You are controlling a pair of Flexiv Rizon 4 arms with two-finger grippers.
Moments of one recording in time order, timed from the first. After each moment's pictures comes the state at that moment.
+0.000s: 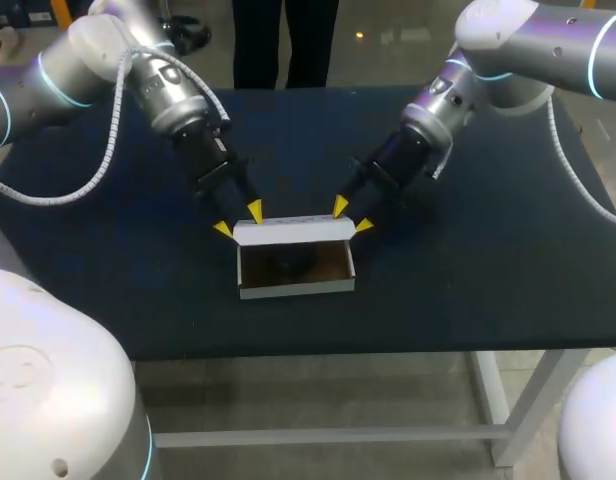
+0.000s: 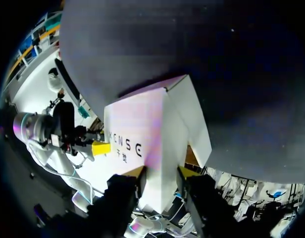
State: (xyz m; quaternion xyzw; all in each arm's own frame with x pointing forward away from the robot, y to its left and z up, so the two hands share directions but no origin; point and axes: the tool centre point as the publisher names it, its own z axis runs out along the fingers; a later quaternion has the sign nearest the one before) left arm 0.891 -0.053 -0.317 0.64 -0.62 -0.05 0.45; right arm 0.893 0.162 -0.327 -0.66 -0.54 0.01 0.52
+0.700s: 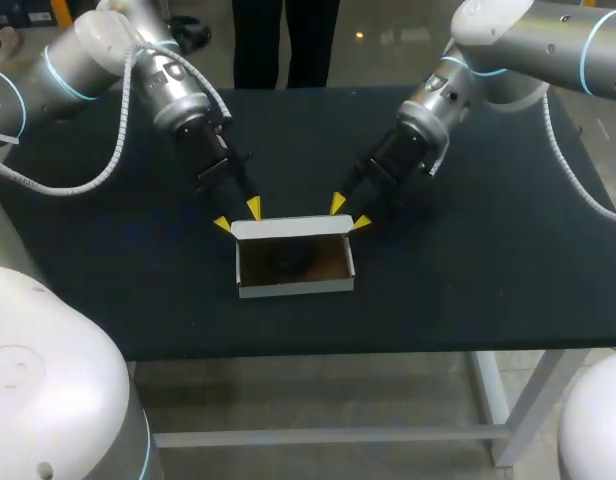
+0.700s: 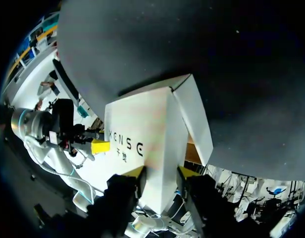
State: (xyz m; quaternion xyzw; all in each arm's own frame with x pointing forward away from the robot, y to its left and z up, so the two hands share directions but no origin) left arm 0.897 -0.051 -0.314 0.64 -0.61 -0.08 0.46; right arm 0.897 0.165 -0.324 -0.66 -0.54 0.02 0.52
